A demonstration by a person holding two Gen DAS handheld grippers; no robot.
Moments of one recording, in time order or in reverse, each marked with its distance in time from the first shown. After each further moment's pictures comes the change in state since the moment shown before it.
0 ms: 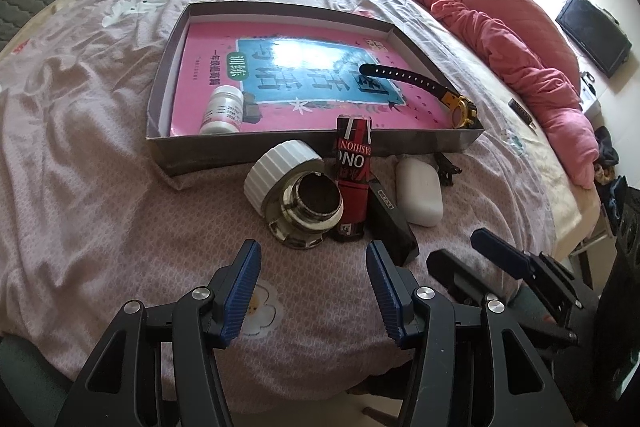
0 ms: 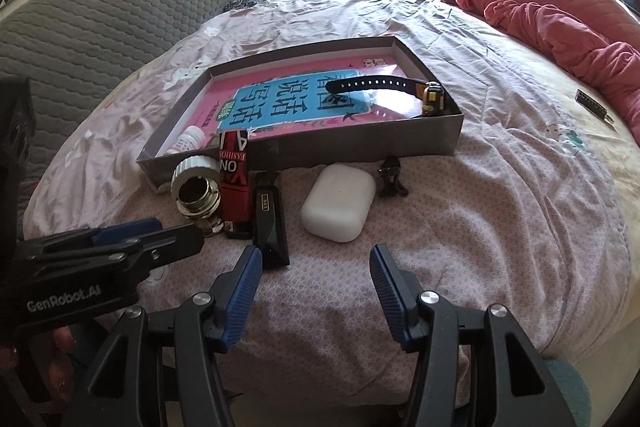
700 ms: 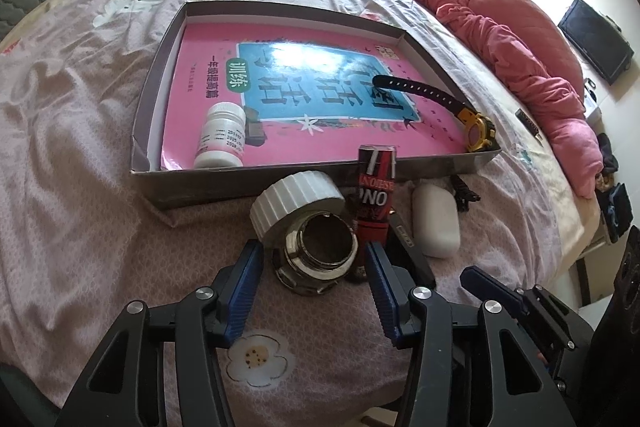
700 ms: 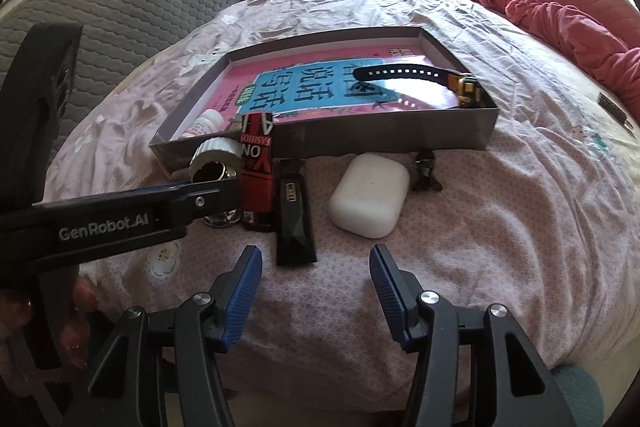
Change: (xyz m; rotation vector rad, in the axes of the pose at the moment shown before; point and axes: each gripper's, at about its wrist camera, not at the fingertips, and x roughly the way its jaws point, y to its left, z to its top) left arm 0.023 0.010 0.023 -0.011 0.001 -0.009; right arm 0.017 0.012 -0.001 -0.044 0.027 0.058
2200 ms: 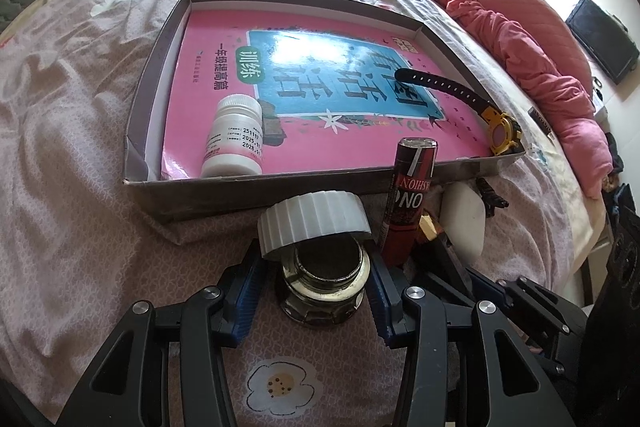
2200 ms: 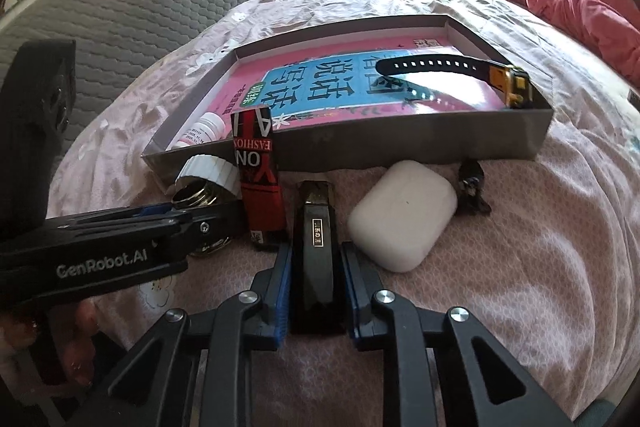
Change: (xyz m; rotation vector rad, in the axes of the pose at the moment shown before) left arm 0.022 0.009 0.006 -0.012 0.025 0.014; right arm 0.032 -0.006 0.011 0.024 0.003 0.074
